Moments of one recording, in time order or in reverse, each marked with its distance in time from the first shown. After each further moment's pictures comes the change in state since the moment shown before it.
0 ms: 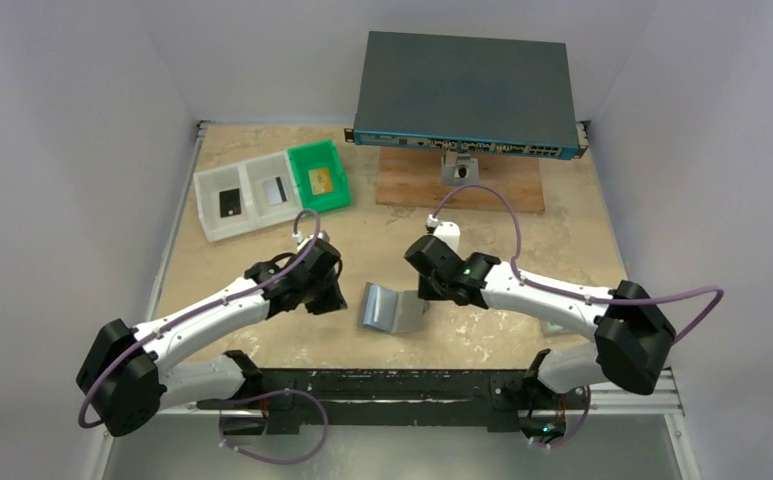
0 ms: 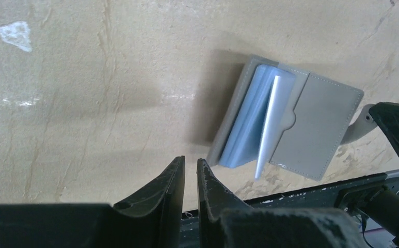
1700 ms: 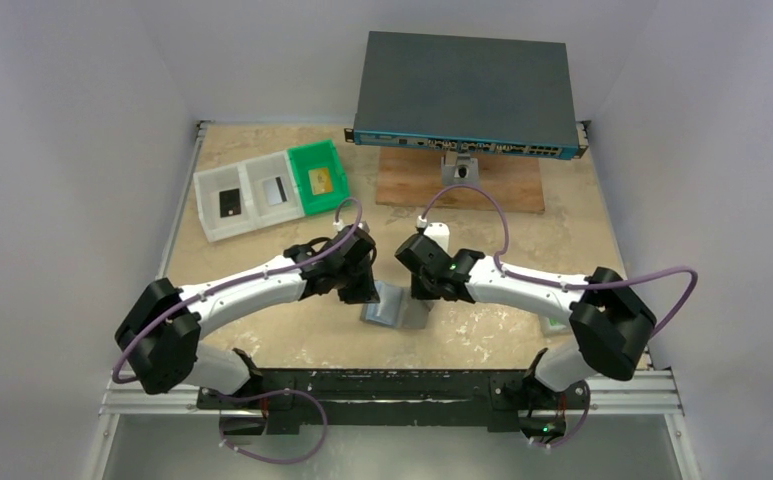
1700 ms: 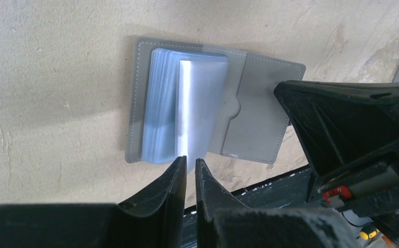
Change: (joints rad) left arm -0.091 0.275 0.194 0.105 0.100 0.032; right arm -0.031 0.082 -0.003 0.019 -0.026 -0.016
